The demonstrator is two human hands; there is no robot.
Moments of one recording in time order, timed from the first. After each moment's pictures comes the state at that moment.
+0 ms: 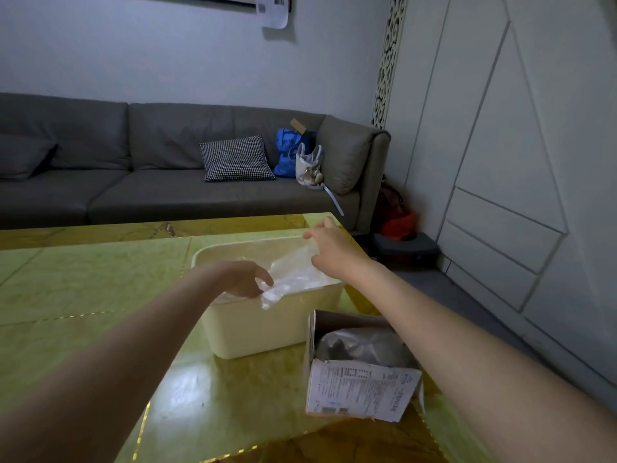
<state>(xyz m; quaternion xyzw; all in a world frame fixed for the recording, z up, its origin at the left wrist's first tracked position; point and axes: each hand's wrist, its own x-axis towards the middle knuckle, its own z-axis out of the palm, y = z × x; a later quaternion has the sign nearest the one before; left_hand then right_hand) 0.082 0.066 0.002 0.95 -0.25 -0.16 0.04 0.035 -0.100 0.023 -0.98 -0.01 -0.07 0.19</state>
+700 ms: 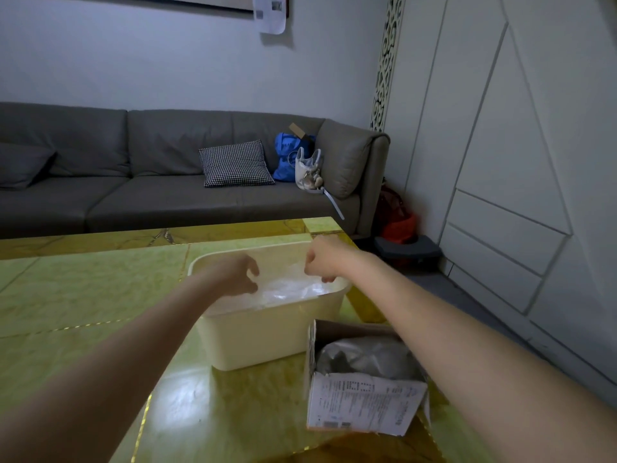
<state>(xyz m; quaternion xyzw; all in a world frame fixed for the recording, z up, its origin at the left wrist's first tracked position) 0.096 0.072 0.001 0.97 -0.18 -0.04 0.14 0.050 -0.097 0.034 -0.98 0.04 0.07 0.17</state>
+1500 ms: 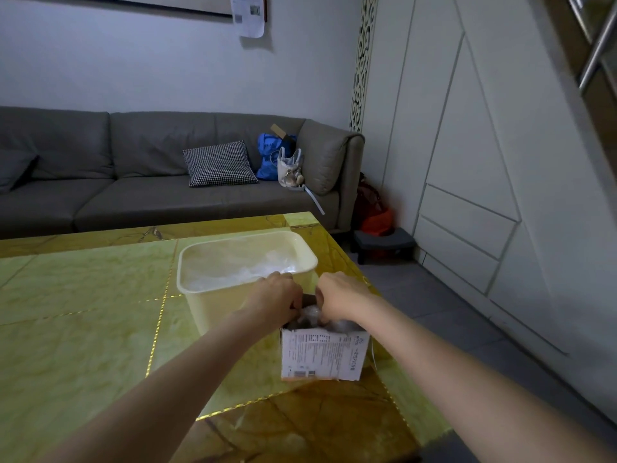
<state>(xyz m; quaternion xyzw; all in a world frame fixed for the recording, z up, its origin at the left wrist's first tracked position) -0.022 0.011 -0.014 0.92 -0.38 0.07 0.03 -0.079 -0.108 0.016 -0.99 0.06 0.08 0.09</state>
